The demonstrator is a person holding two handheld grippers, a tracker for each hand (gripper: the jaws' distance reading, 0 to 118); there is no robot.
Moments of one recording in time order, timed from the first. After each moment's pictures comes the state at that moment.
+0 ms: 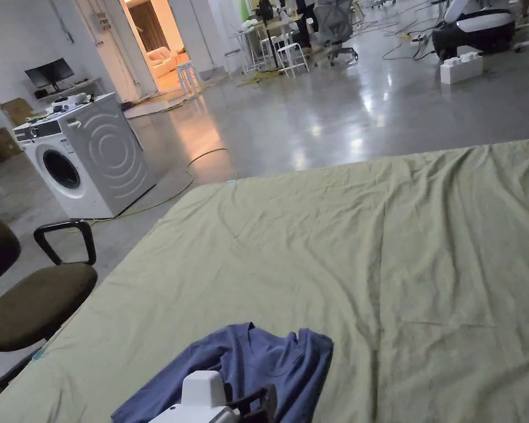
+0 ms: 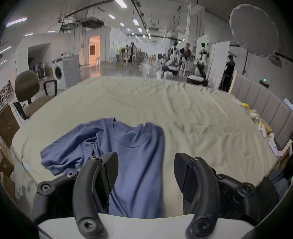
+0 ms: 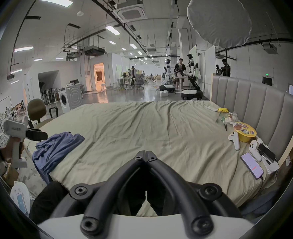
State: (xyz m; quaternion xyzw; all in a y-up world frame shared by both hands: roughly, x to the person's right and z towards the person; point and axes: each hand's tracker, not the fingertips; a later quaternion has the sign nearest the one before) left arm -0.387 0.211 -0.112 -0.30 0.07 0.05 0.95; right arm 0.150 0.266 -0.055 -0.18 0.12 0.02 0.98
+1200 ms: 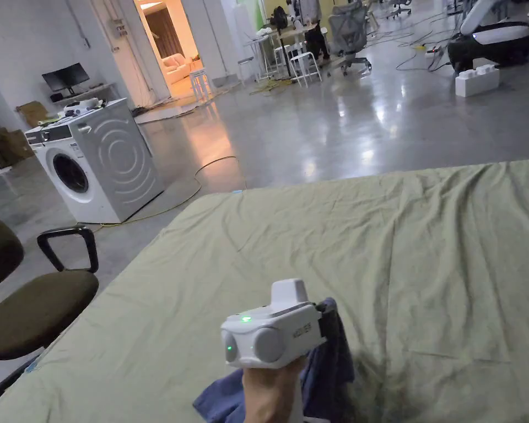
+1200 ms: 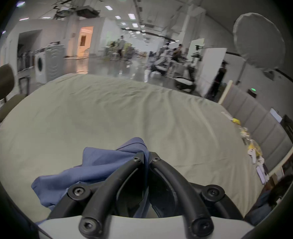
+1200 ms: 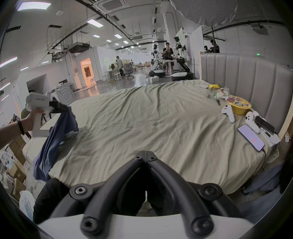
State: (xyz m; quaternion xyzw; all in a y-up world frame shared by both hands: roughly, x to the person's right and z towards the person) left arm -0.311 0.250 -0.310 -0.28 -0.02 0.11 0.95; right arm 0.176 0.236 -0.045 -0.24 0.08 -0.04 0.97
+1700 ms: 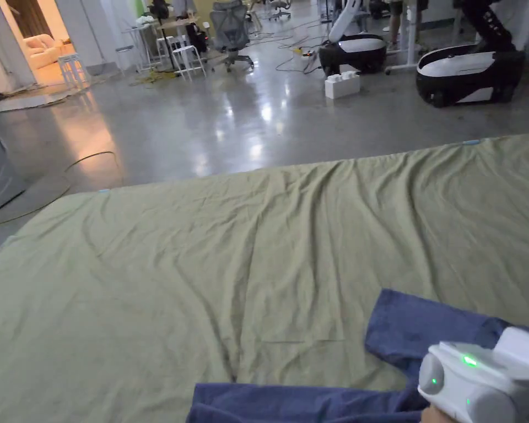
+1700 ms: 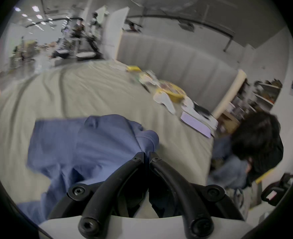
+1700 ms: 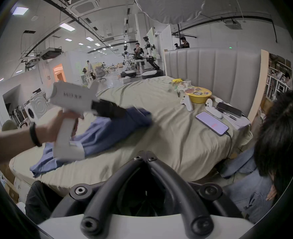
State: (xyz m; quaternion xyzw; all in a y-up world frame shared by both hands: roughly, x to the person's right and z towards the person) left arm 0.118 0.181 -0.281 -0.35 -0.43 -0.01 0.83; right arm 0.254 0.230 0.005 -0.25 -0.06 -0.06 0.96
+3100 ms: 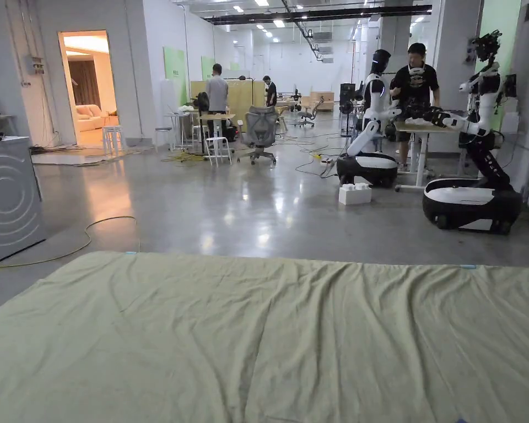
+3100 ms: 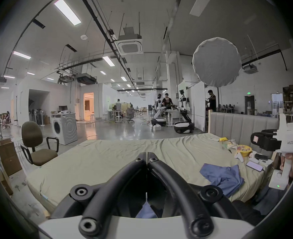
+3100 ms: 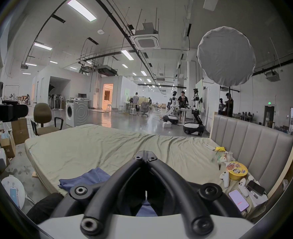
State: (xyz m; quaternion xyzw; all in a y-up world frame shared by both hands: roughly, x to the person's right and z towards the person) left arm -0.215 0.374 0.080 -0.02 0.04 -0.03 1.00; right arm 0.151 0.344 -0.005 -0.01 0.15 0.08 0.99
